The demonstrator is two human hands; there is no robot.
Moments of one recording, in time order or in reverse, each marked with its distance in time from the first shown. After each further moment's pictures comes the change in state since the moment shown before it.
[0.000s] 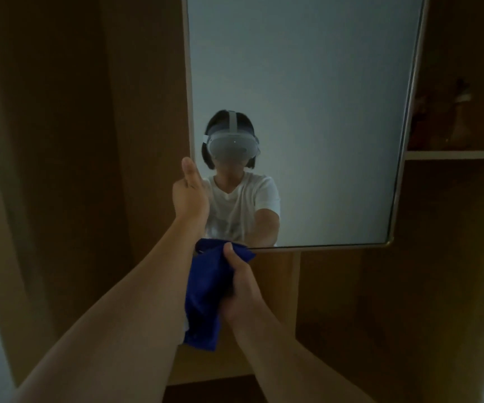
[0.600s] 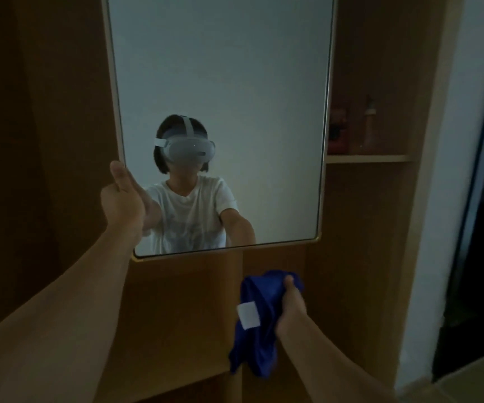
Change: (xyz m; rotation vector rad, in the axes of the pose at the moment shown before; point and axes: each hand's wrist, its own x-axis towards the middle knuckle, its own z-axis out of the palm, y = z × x) left_hand 0.013 -0.011 0.009 0.028 0.193 -0.058; right_hand -0.057 -0.066 -0.145 0.152 0.778 -0.228
